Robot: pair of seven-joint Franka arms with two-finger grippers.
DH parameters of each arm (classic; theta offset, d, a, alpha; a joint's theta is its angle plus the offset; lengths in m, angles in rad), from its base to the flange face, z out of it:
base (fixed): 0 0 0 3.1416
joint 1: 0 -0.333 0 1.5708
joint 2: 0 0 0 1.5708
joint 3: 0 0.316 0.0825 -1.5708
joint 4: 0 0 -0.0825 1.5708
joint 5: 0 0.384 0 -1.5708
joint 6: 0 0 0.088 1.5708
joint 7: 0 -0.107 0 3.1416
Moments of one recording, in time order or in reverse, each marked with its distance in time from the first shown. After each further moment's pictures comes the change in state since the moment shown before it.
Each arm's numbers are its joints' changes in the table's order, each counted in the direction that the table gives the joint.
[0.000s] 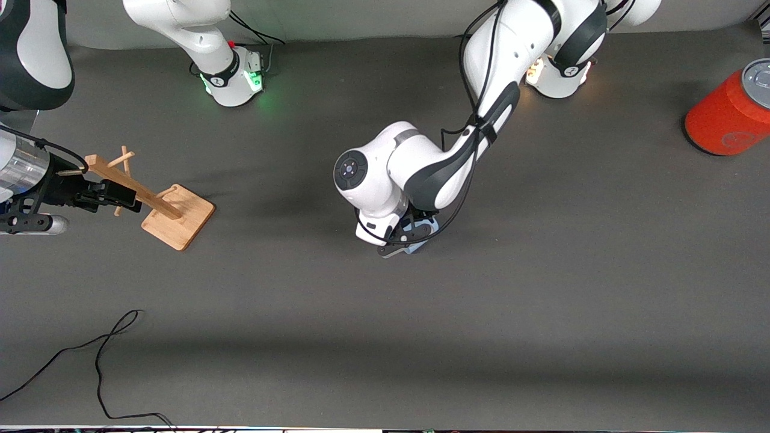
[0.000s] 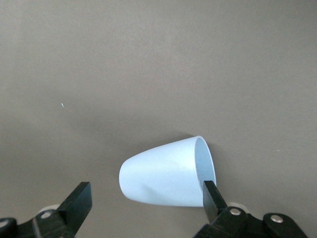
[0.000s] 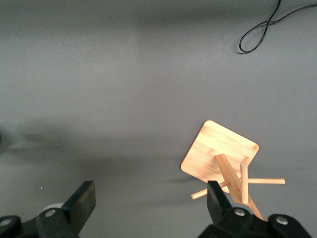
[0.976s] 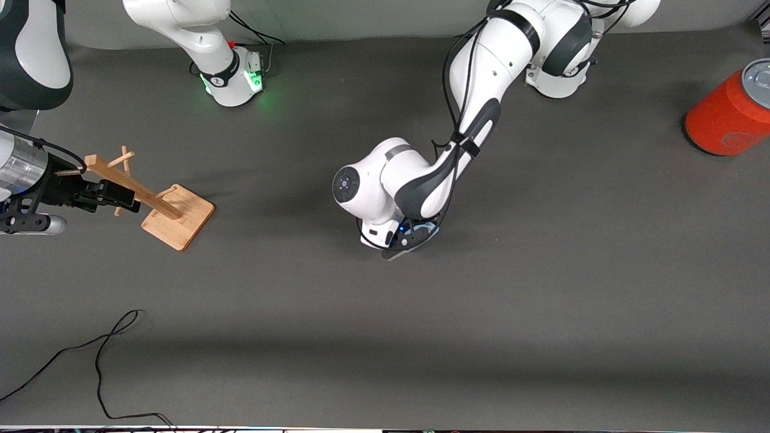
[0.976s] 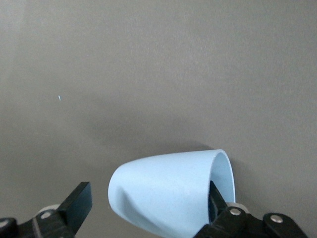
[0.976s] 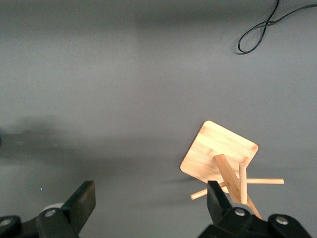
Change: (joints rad) left arm 0.056 0.068 0.062 0.000 0.006 0.010 0.068; right arm 0.000 -0.001 -0.003 0.000 0.000 -0.001 0.000
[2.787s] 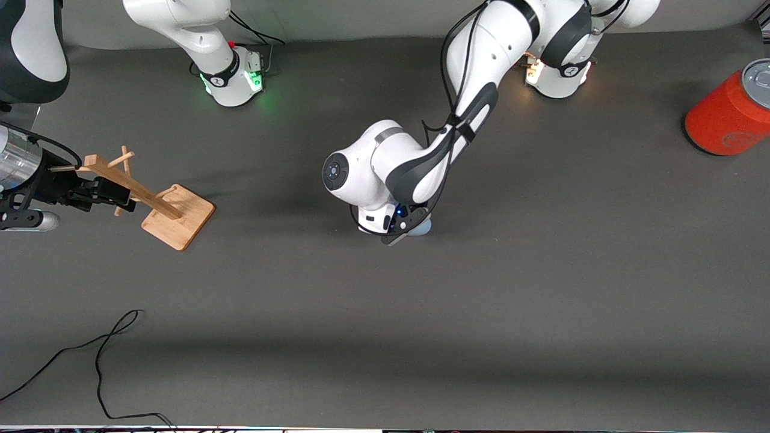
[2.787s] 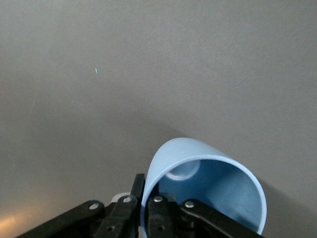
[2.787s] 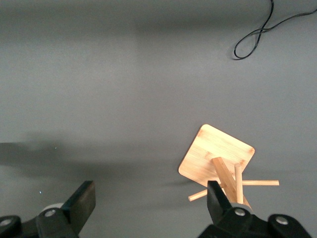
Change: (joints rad) left arm 0.013 -0.071 0.001 -0.019 -0.072 0.130 0.064; right arm 0.000 -0.015 0.000 0.000 -0.009 -0.010 0.000
